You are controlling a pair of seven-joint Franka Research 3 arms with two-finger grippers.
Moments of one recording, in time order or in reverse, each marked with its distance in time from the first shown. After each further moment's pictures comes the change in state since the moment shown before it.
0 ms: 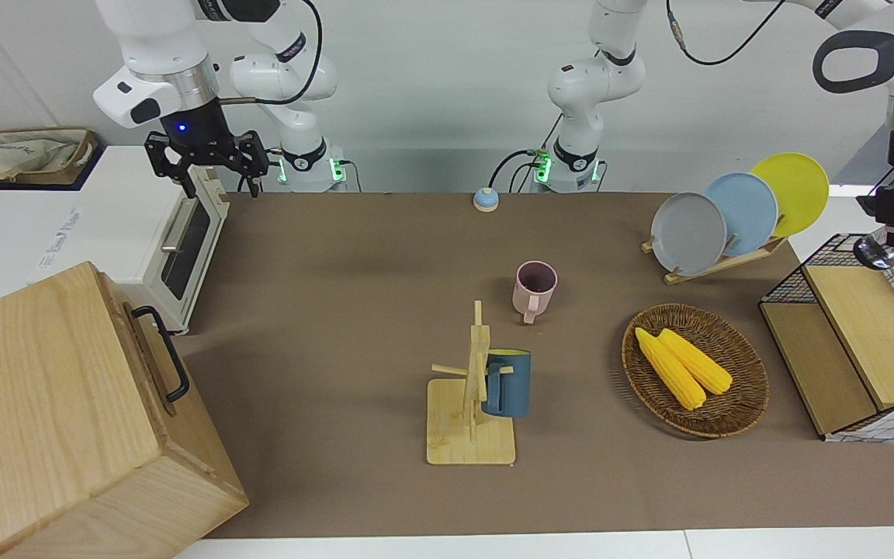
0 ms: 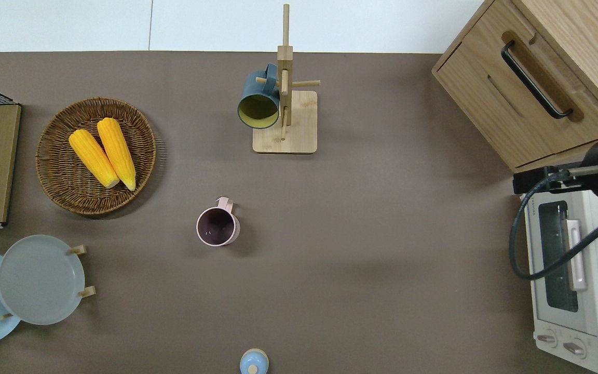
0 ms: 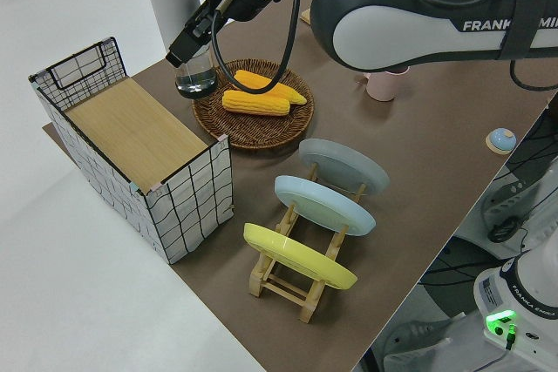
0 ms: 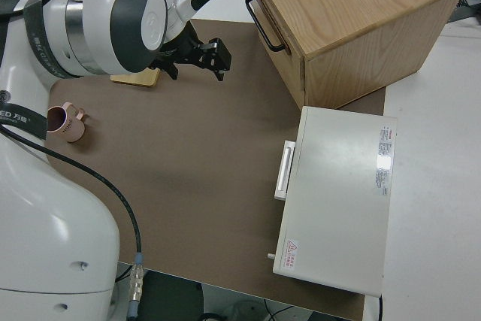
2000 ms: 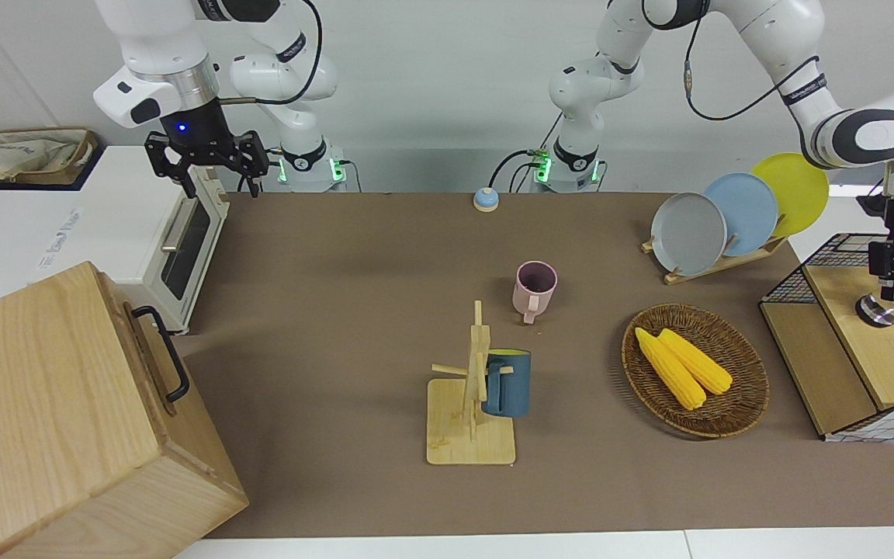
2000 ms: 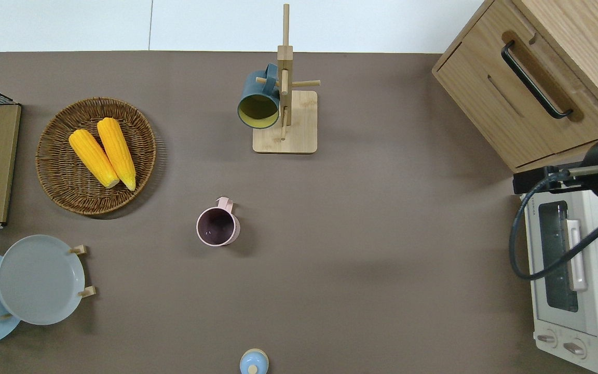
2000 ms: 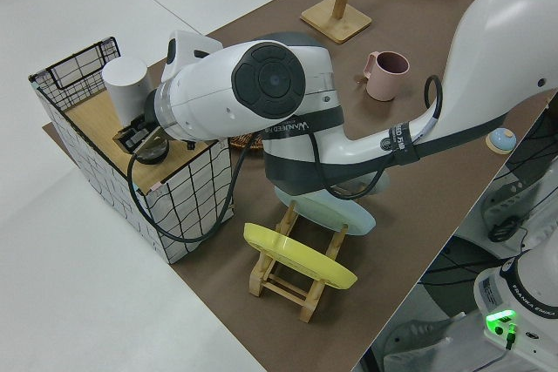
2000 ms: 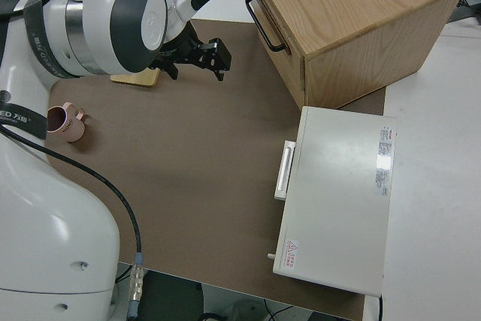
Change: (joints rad) left arm 0.095 0.251 0.032 0.001 -0.770 0.173 0.905; right arm 0.000 0.000 0.000 0.000 0.000 0.000 0.000
